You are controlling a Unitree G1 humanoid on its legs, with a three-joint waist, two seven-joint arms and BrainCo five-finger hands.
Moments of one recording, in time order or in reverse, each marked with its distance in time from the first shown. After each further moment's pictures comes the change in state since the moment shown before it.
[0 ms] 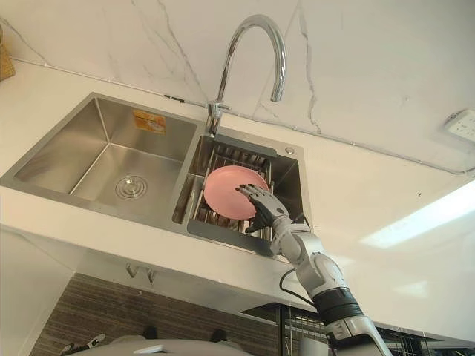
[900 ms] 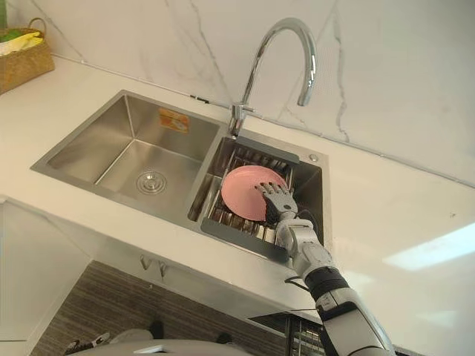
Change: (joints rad) left arm -0.007 0.013 -0.080 0.000 0.004 0.016 -0.016; right arm -0.204 0.029 0.117 0.373 -0.110 0.168 -0.246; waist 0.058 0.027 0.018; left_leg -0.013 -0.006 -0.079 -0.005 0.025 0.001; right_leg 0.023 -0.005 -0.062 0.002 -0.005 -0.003
